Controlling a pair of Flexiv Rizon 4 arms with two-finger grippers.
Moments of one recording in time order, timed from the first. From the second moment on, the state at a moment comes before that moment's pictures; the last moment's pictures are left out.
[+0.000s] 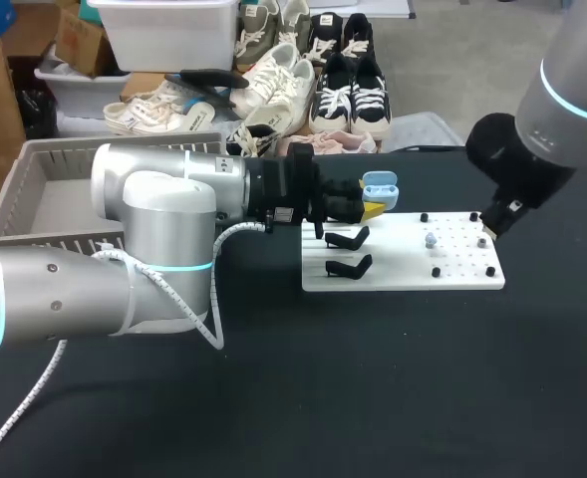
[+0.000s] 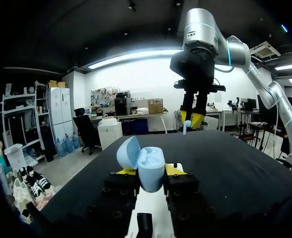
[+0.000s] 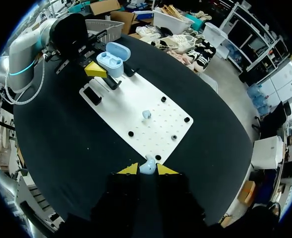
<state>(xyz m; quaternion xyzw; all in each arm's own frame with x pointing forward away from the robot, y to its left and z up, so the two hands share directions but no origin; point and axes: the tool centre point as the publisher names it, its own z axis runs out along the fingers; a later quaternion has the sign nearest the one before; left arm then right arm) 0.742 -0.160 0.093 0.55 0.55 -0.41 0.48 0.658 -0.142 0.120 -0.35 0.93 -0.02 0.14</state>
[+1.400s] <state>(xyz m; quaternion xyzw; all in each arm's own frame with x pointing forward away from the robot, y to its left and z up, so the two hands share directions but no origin) 0.742 -0.160 0.093 0.55 0.55 -0.41 0.48 0.686 -0.029 0.186 0.30 0.95 0.04 0.07</state>
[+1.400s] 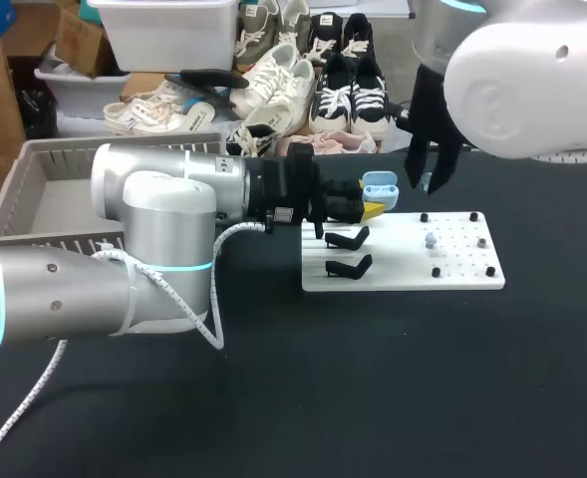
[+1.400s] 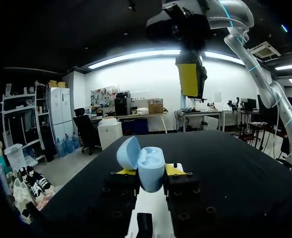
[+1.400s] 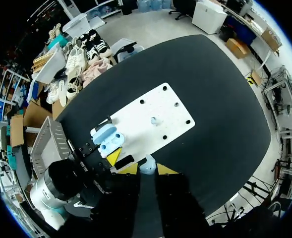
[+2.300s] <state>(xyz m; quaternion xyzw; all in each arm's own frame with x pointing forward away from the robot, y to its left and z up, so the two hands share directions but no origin) 0.742 -0.160 0.093 0.55 0.55 -0.41 0.48 0.731 0.003 0.152 0.22 0.97 -0.01 0.09</state>
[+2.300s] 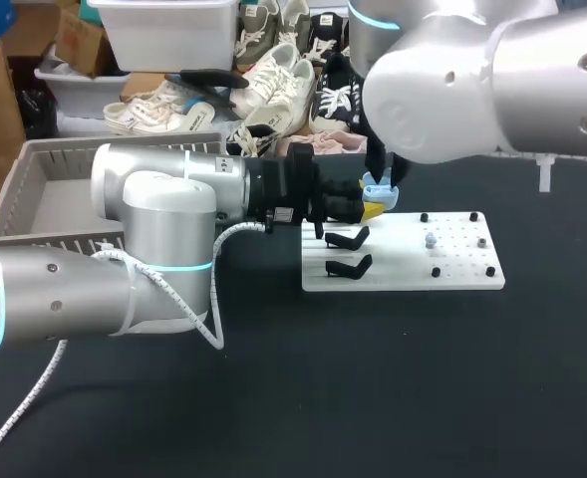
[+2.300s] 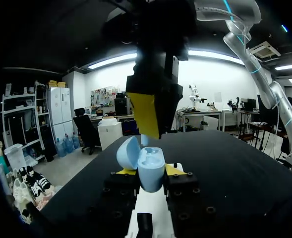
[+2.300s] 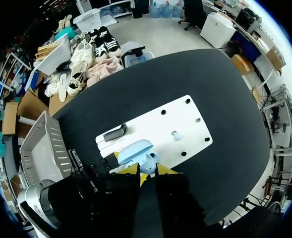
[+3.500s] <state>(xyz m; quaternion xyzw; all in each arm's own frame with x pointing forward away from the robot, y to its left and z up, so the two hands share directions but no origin) 0.742 -0.160 0.093 0.55 0.55 -0.41 0.48 0.732 -0.002 0.146 0.21 0.97 -0.01 0.08</state>
